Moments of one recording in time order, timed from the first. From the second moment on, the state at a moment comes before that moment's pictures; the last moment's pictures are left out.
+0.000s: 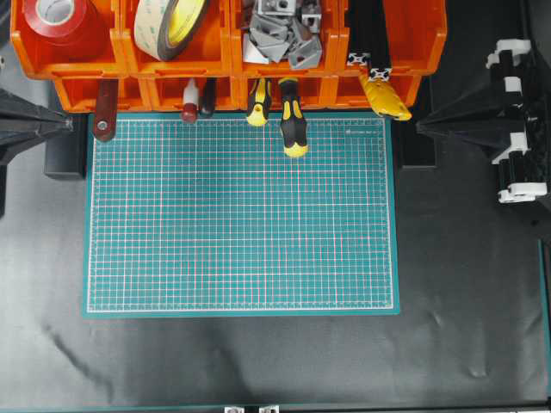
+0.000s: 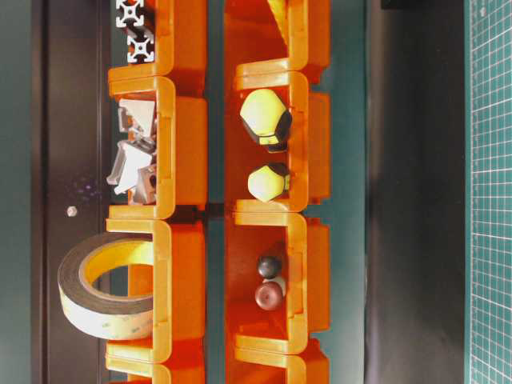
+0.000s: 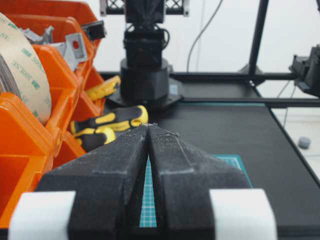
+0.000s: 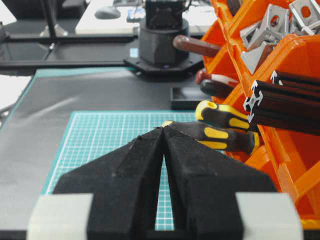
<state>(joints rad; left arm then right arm) 0.00 -0.97 1.17 0.00 -0.29 0.00 0.00 -0.97 1.17 0.00 -0.10 0.00</state>
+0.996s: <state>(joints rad) 0.00 -0.97 0.99 0.03 0.14 -0.02 -0.07 -0.69 0.39 -0.02 1.05 0.04</state>
